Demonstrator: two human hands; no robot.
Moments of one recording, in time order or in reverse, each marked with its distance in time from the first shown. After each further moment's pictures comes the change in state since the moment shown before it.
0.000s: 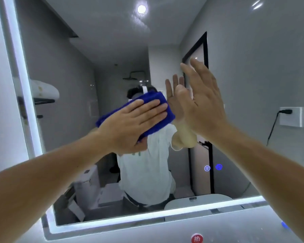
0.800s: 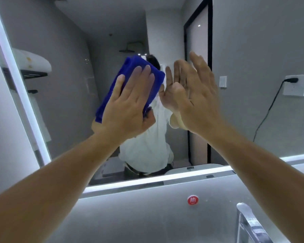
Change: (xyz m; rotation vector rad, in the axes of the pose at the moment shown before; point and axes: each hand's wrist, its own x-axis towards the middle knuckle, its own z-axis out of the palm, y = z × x) left_hand -0.014 0.055 0.027 -0.068 0.167 -0.473; right_hand -0.063 0.011 0.021 -0.026 -0.071 0.058
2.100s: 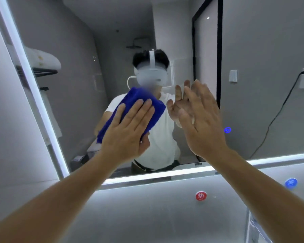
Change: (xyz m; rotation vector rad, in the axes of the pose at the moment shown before) left_hand -0.081 0.005 0.006 -0.028 -0.050 0.082; right_hand -0.056 0.009 0.018 0.033 -0.057 0.052
